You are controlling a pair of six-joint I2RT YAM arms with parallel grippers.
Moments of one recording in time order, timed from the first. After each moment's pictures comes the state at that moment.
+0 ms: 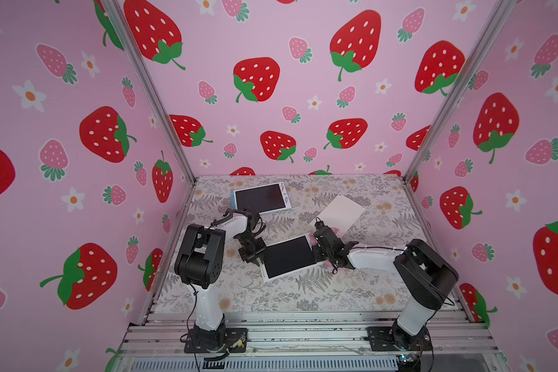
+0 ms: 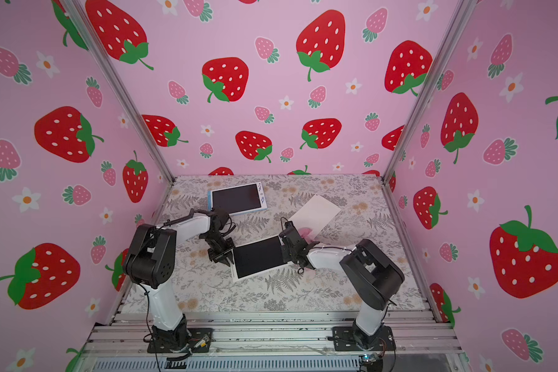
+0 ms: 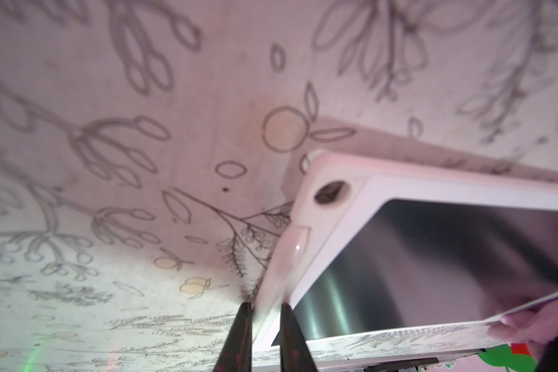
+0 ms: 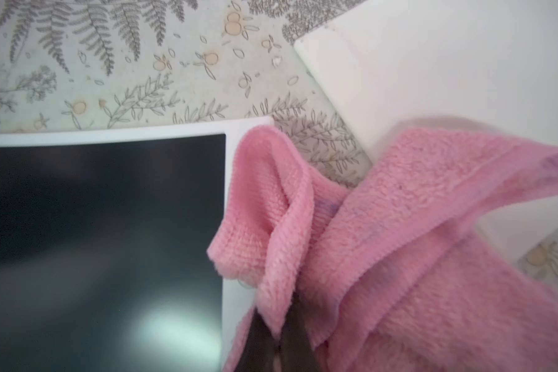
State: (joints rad) left arm -0.25 1.91 1.20 -1.01 0.34 -0.70; right arm 0.80 1.79 0.92 -0.05 0.25 0.41
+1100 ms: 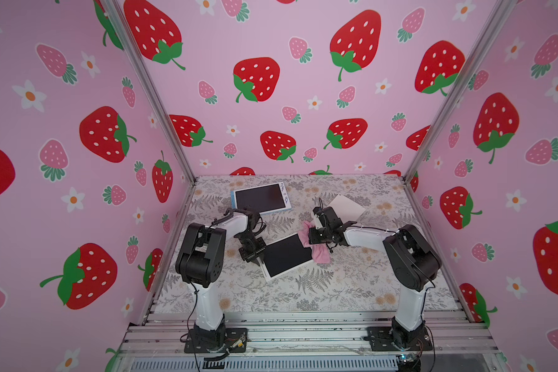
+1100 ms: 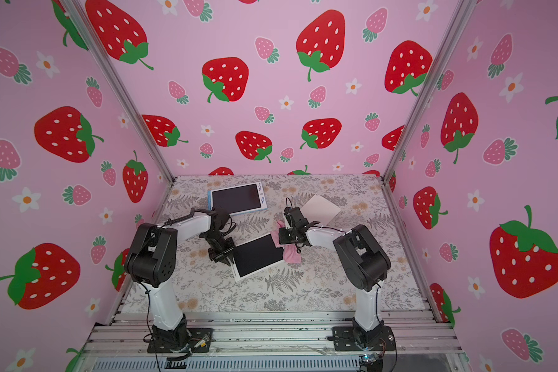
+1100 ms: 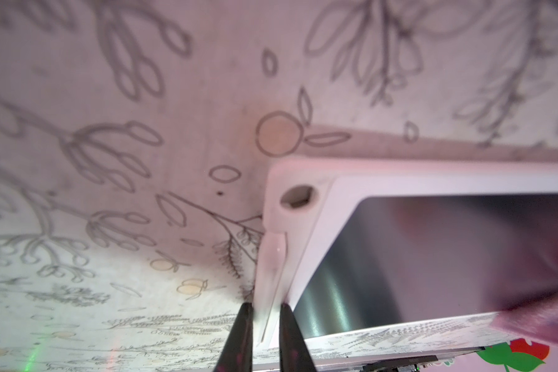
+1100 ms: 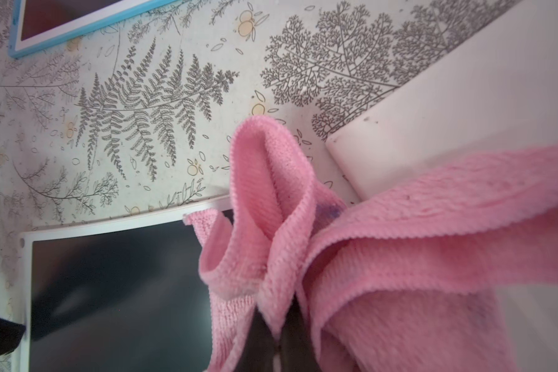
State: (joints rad) left arm -0.25 1.93 1.22 -1.02 0.34 -0.70; right arm 0.62 1.92 1.14 -0.19 0.00 0.42
